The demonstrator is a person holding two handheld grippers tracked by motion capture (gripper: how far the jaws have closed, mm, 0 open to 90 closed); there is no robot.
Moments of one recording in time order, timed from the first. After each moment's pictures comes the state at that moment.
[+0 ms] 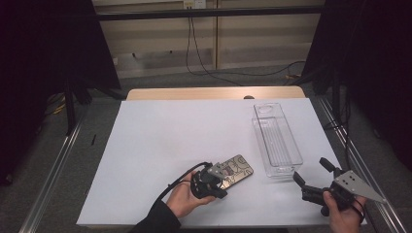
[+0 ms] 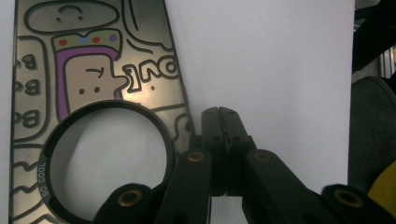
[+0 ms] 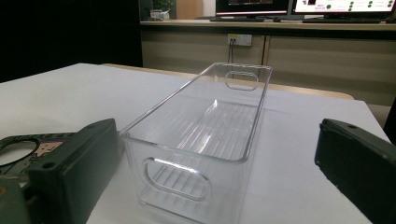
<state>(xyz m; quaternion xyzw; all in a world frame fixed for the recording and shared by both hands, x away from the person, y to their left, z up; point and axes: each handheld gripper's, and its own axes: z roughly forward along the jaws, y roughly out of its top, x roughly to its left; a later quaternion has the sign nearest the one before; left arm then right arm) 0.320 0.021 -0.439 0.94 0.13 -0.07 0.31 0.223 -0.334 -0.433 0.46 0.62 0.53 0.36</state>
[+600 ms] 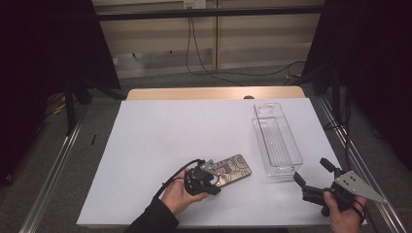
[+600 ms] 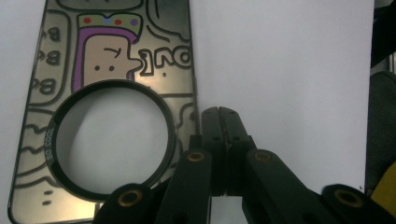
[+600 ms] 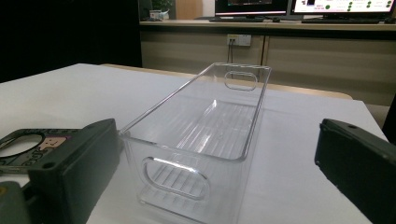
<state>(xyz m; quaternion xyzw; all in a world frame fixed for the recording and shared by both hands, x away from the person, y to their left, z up) 0.329 0.039 -0.438 0.94 0.15 -0.06 0.31 0.222 -0.335 -0.433 0.46 0.62 0.53 0.36</state>
